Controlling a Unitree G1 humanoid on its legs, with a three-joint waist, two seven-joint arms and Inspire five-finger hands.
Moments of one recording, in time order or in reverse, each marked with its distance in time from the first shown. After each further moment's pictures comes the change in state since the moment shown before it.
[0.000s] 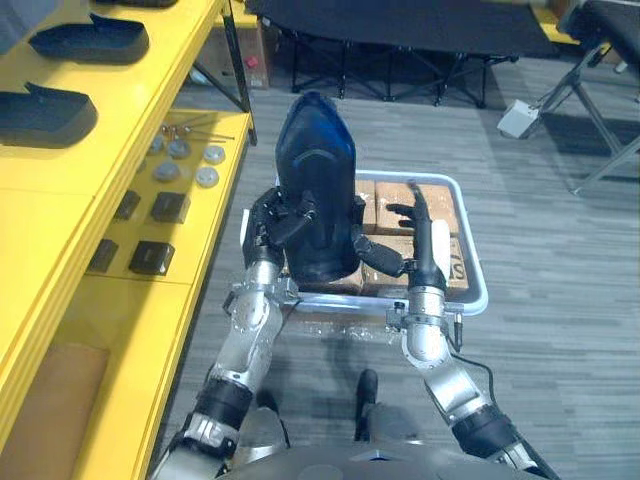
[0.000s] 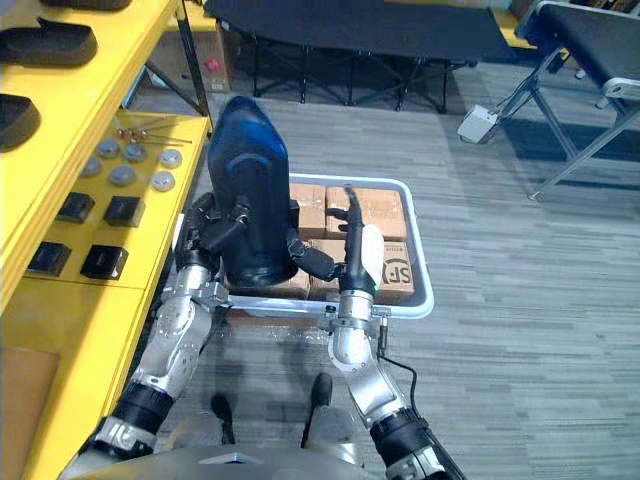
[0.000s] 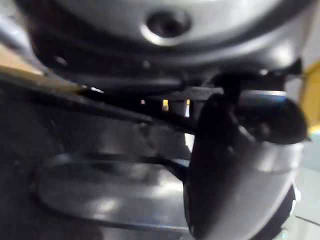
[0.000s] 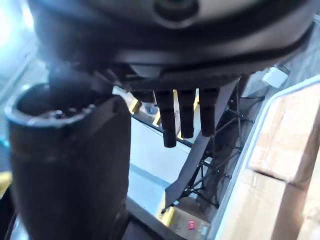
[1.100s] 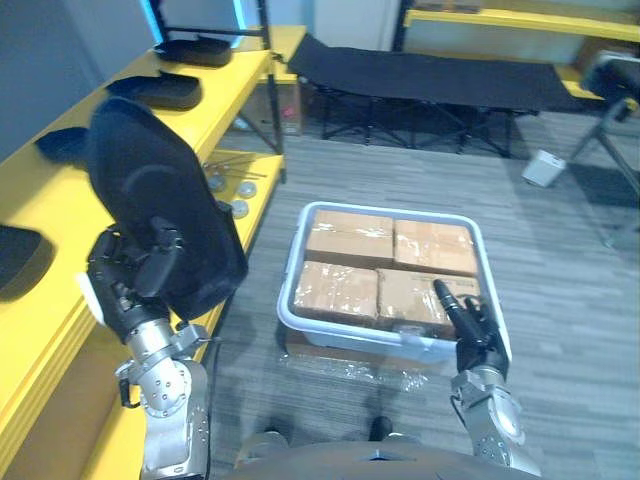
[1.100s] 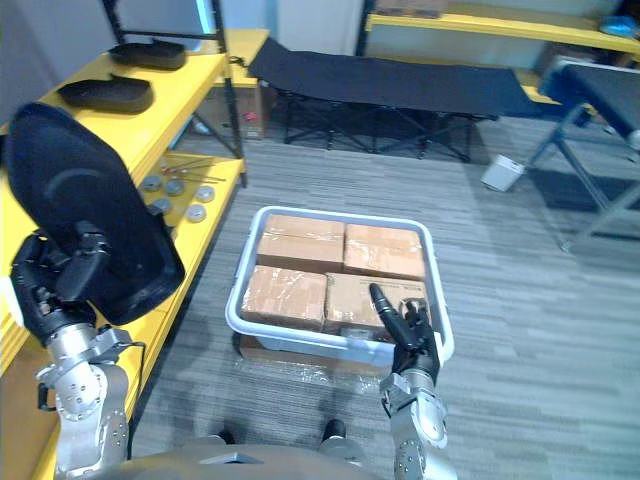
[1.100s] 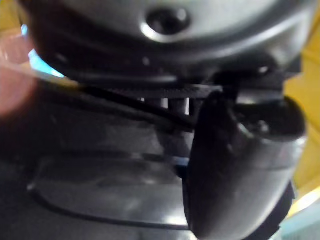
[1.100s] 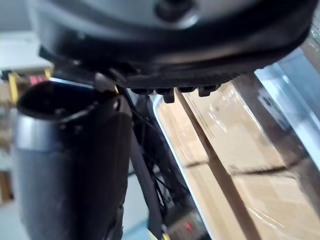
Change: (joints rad) left arm 0.405 -0.081 0.419 -0.436 0.044 -0.055 0.145; right arm 0.288 0.073 -0.338 0.113 0.640 0.117 0.489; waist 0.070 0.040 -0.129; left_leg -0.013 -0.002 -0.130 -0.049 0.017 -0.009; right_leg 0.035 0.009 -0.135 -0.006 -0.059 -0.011
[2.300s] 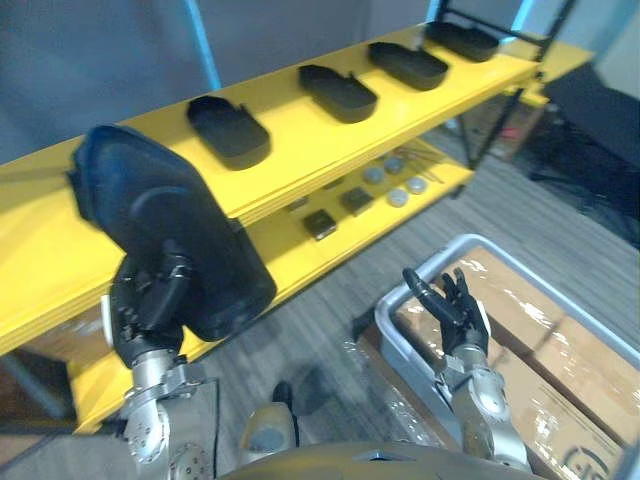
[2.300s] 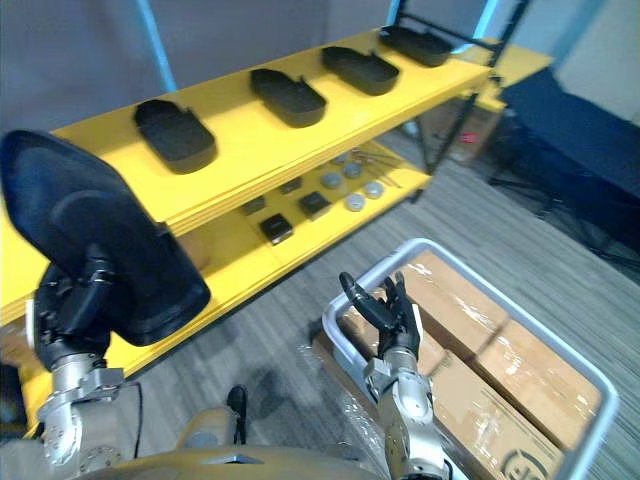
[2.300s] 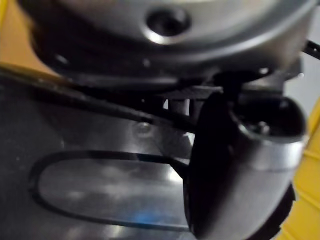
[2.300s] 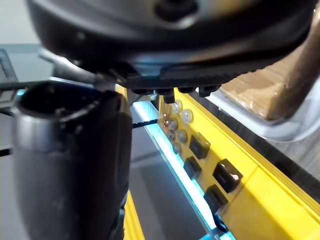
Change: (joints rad) left arm 0.146 -0.053 -0.107 0.005 -0.350 0.051 -0.428; right arm -0.023 0.004 -0.026 -0.053 -0.113 -0.050 -0.010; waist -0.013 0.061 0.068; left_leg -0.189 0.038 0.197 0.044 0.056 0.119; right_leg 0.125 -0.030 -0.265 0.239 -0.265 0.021
